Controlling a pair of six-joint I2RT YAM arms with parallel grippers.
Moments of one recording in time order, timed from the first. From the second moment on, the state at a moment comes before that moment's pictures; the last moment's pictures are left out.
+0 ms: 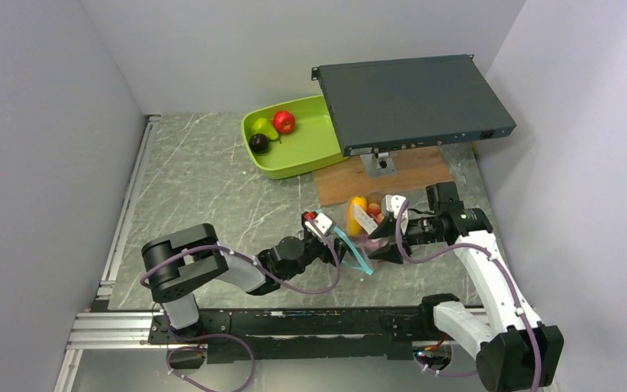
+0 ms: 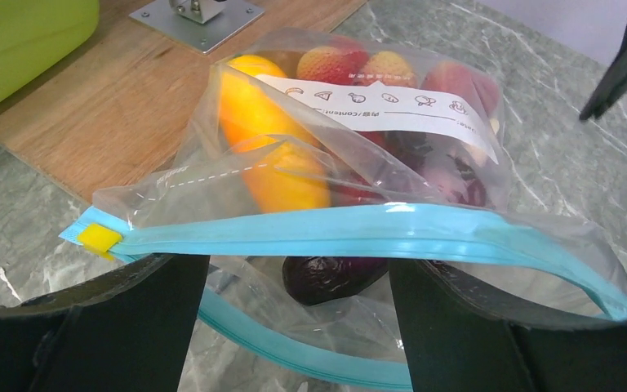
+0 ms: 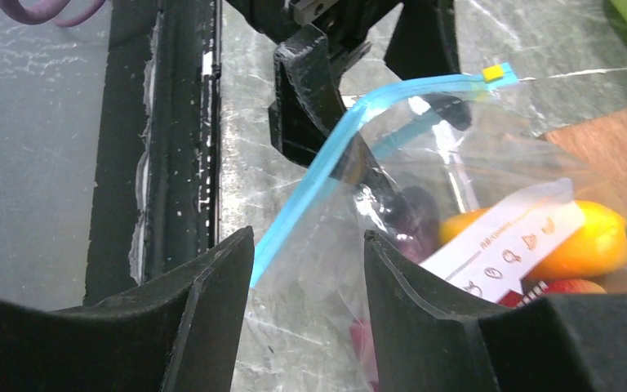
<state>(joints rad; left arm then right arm) -1.15 1.73 0.54 1.13 -0.31 -0.15 0.13 0.97 0.81 -1.04 -1.13 -1.10</state>
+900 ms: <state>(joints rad) -1.11 1.80 0.52 1.27 -0.14 -0.32 0.07 0.95 0.67 -0.42 -0.67 -0.50</state>
